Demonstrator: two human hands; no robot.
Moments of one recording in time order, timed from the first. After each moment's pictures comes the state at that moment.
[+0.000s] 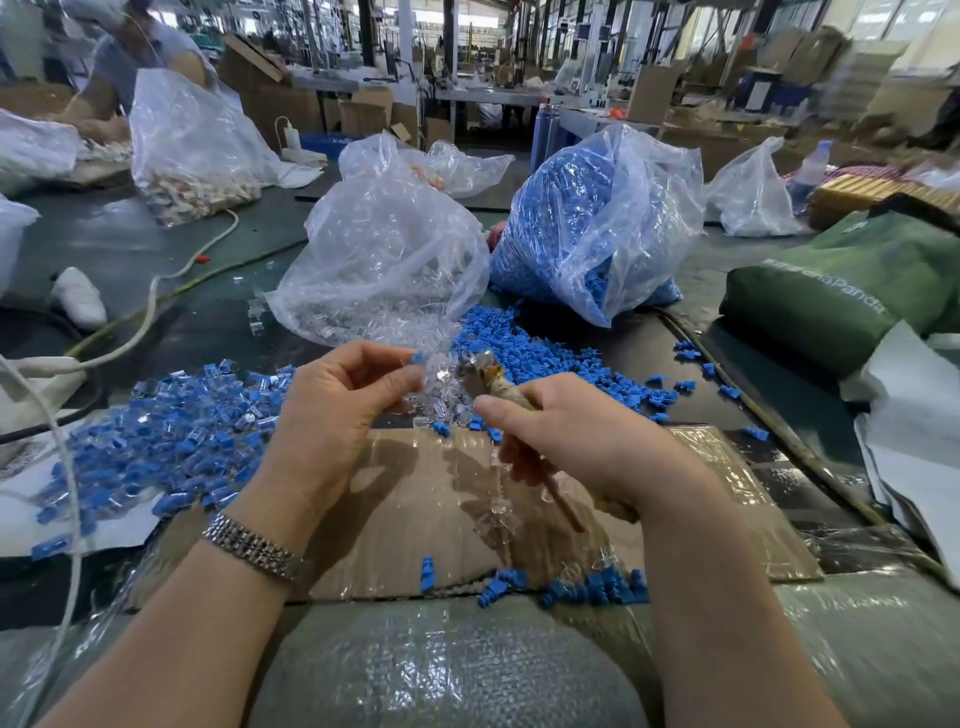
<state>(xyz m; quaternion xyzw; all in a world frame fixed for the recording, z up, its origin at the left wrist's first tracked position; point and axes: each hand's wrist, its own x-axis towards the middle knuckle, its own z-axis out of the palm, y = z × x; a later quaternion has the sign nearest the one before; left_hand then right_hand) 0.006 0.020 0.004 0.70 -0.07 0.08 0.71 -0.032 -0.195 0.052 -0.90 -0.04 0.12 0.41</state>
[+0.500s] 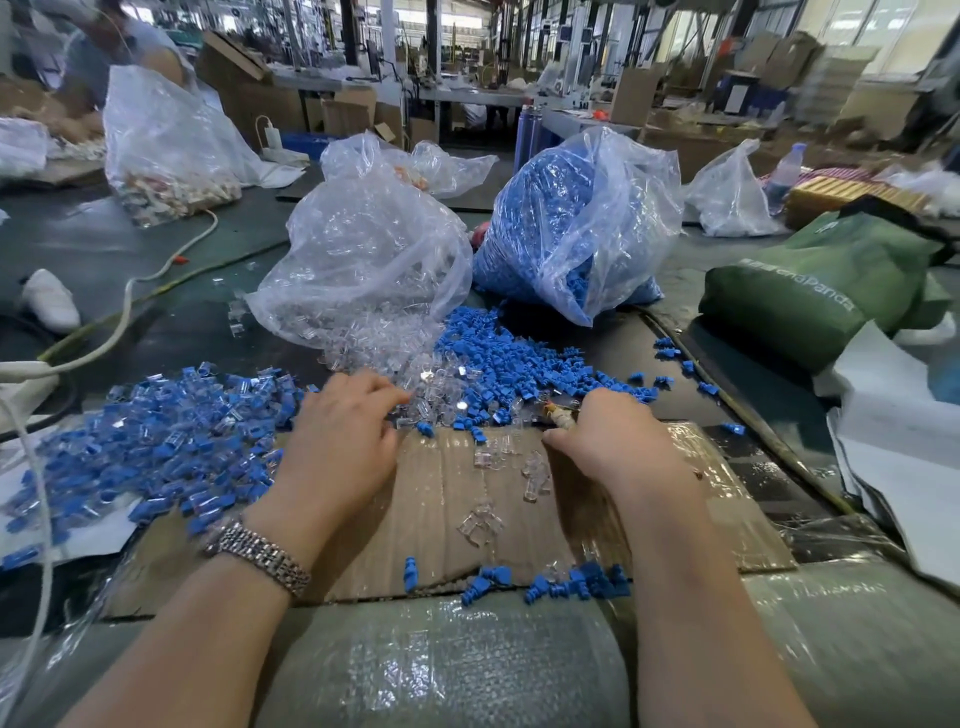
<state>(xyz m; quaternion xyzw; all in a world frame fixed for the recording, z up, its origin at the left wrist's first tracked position) 0.011 0.013 -0.018 0.96 -0.14 0.15 0.18 -0.010 -0.229 0.019 -0.98 0.17 0.05 0.13</state>
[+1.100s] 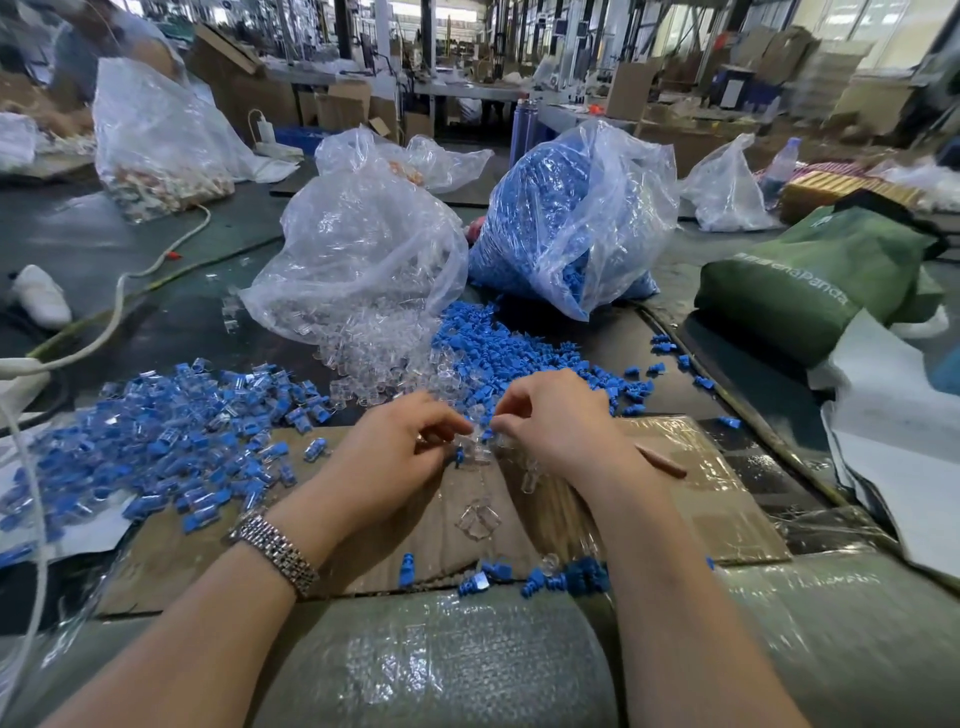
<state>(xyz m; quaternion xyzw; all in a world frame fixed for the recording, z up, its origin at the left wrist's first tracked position) 0.004 -0.011 -0.018 0.91 -0.26 0.04 0.31 -0.001 -0.203 0.015 -0.98 0.01 -0.01 0.19</state>
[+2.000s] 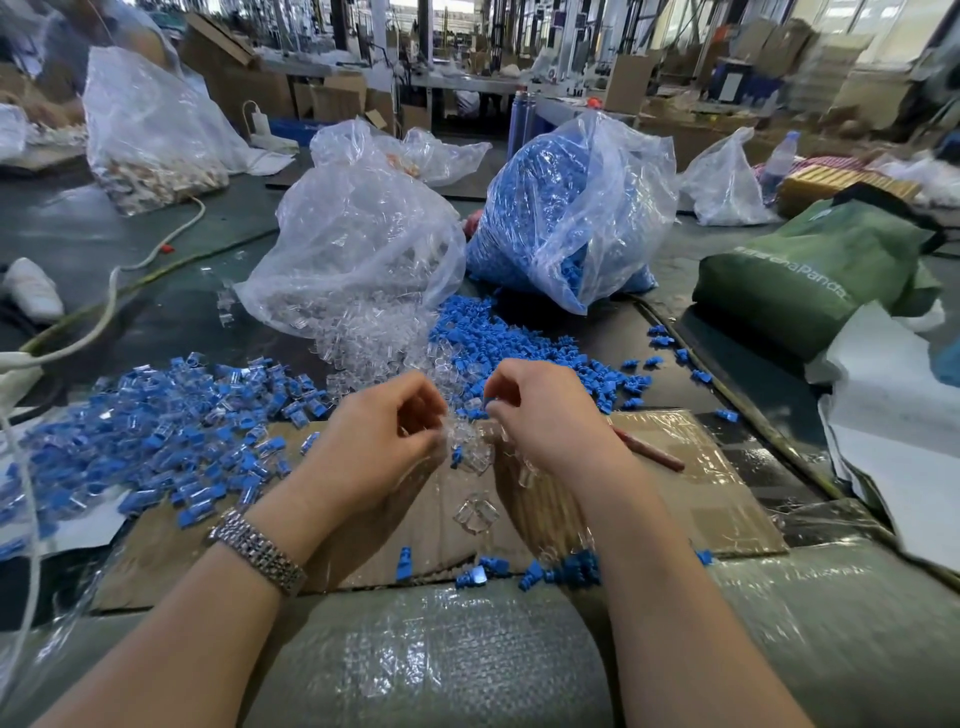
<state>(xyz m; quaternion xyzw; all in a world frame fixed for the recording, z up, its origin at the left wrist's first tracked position) -0.001 -0.005 -0.009 0.90 -0.20 0.04 0.38 -0.005 -0.196 0.016 -0.96 -0.02 -0.04 0.26</state>
